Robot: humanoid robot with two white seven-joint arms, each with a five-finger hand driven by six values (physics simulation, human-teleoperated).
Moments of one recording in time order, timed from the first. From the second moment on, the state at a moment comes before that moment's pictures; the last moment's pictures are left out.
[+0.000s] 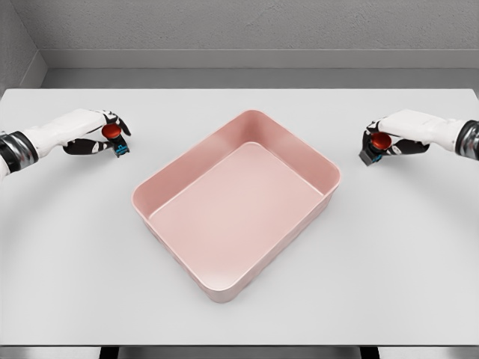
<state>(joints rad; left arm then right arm) -0.67 0.63 -0.53 -0.91 -0.40 -0.61 -0.33 -0.77 -0.74 0.68 -1.00 0.39 -0.61 0.46</state>
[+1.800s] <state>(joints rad) -0.75 0.63 -0.49 -1.11 -0.34 -0.61 -0.35 -0.79 -0.88 0.63 -1.68 0.39 -0.61 0.56</state>
